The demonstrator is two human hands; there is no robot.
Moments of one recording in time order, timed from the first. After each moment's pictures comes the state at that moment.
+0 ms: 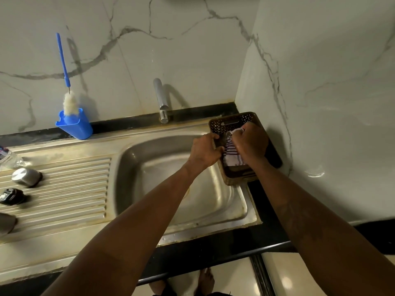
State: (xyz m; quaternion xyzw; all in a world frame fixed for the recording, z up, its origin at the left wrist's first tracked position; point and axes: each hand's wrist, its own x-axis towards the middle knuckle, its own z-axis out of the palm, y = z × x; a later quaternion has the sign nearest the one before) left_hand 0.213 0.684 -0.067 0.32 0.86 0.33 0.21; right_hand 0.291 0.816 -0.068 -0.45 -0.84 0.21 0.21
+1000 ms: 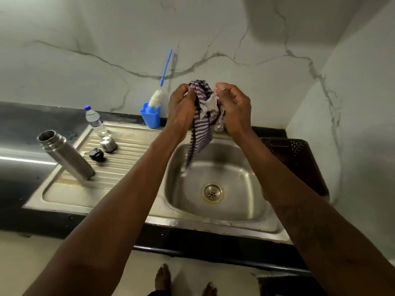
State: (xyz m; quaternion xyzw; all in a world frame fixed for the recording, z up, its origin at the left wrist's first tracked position) left_hand 0.137 0.496 0.076 0.11 0.69 0.71 0.03; right_hand 0.193 0.630 0.068 -0.07 -0.73 0.61 0.31
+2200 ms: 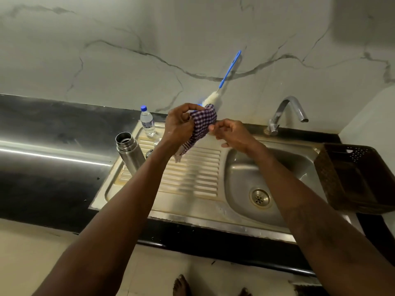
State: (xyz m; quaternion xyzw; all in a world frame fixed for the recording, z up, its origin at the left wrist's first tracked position) left_hand 0.040 0.265 0.026 0.16 0.74 0.66 0.05; right_hand 0.105 0.456 0.013 -0.08 -0.83 0.56 -0.03
